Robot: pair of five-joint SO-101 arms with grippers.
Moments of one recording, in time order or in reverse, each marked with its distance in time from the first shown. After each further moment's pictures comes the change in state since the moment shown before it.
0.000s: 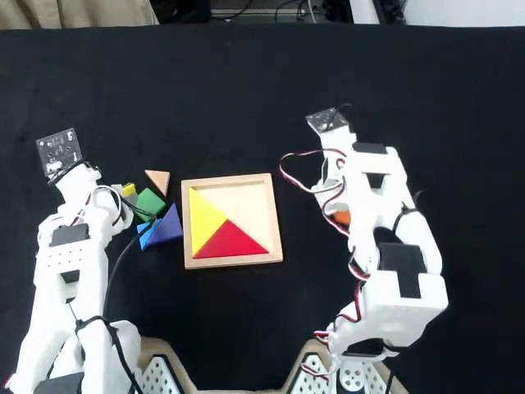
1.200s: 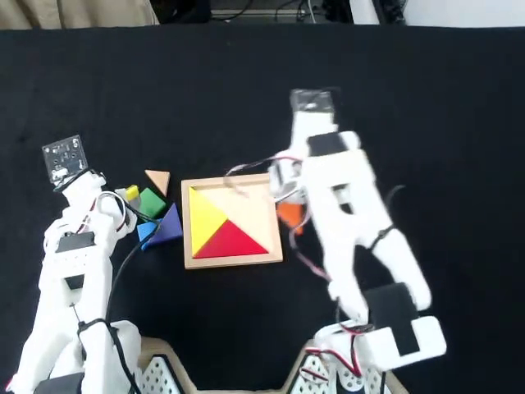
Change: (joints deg) left arm 0.7 0.0 4.7 -6.9 0.0; right arm -20.2 -15.7 -3.2 16.4 -39.5
